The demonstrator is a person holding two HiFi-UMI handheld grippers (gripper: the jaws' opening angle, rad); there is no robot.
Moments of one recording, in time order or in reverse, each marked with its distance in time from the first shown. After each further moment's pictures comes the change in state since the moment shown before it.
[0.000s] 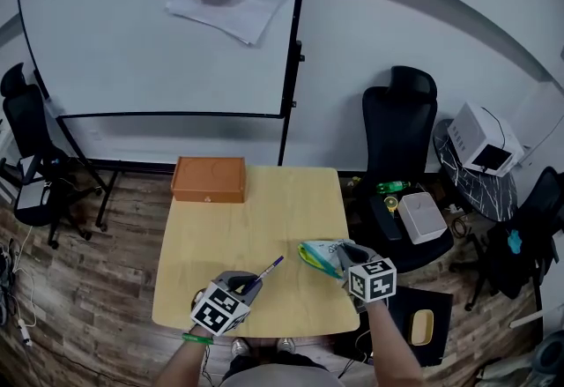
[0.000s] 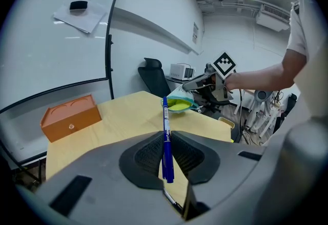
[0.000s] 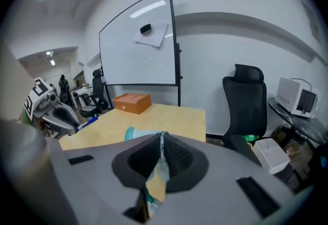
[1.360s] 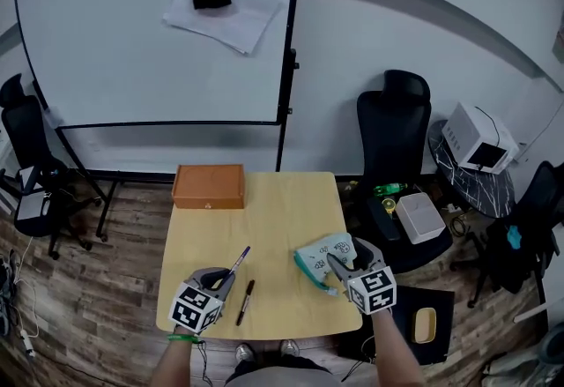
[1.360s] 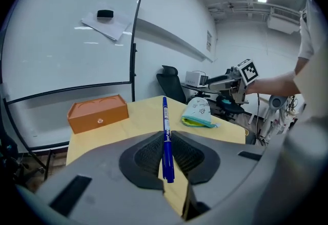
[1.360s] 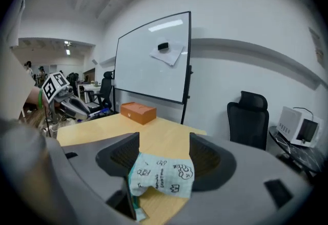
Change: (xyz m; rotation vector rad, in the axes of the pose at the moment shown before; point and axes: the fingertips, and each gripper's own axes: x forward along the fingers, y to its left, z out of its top) left arm -0.044 0.066 -0.019 -0.084 -0.093 0.146; right arm -0.025 0.025 0.030 -0.194 -0.173 -0.008
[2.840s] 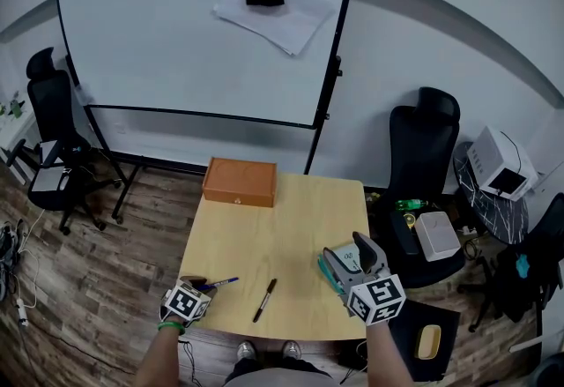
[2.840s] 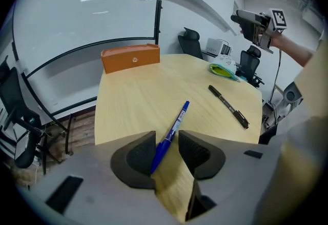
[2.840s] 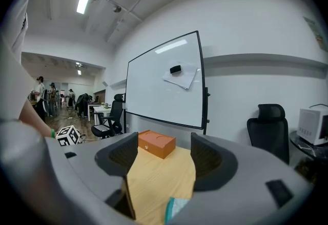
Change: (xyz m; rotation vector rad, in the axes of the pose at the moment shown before) left arm -0.037 0.076 -0.165 -0.130 0.374 0.125; right arm 0.003 0.075 0.101 0.036 -0.238 0.114
